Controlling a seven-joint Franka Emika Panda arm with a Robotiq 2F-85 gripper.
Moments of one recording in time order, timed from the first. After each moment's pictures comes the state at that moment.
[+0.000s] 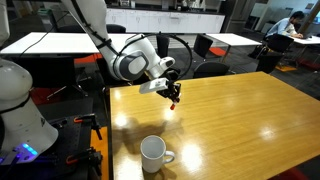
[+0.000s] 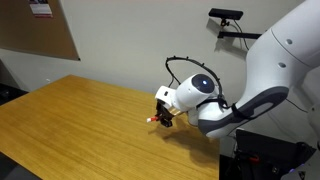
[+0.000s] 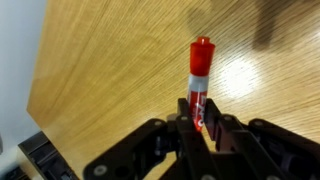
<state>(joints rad) 0.92 0.38 -1.02 -2.43 -0.36 3.25 -0.42</state>
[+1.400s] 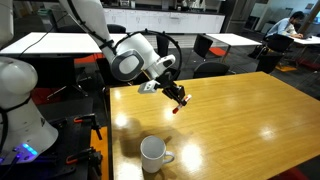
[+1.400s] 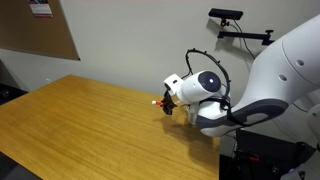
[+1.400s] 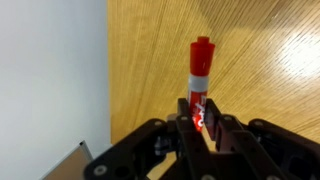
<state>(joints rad) 1.16 0.53 -1.29 -2.49 -0.08 3.31 -0.24</state>
